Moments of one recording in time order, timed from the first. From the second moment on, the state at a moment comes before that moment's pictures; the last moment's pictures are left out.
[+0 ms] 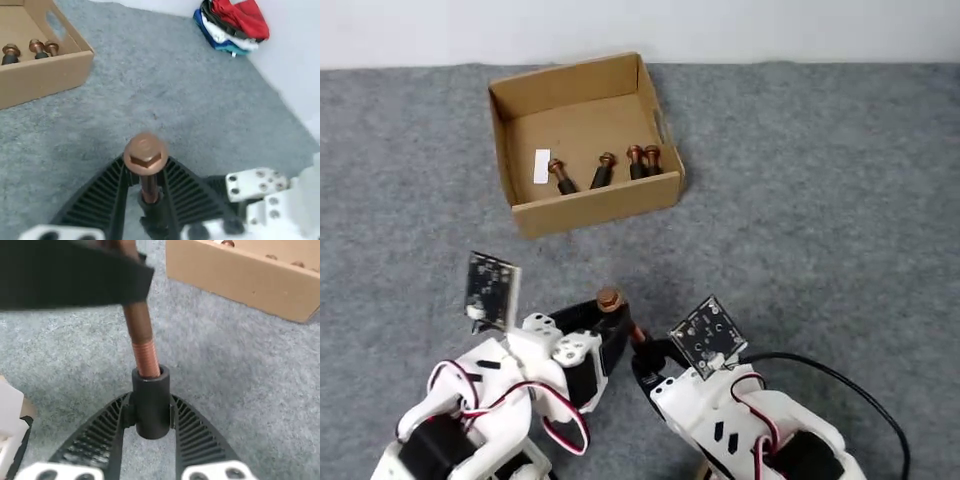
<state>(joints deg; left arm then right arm) 40.1 -85.0 59.5 70.1 37.4 -47.3 -103.2 70.2 76.9 -4.1</state>
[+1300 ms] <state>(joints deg) 20.8 -84.8 49.1 80.3 31.0 -44.4 -103.3 70.1 76.7 -4.0</state>
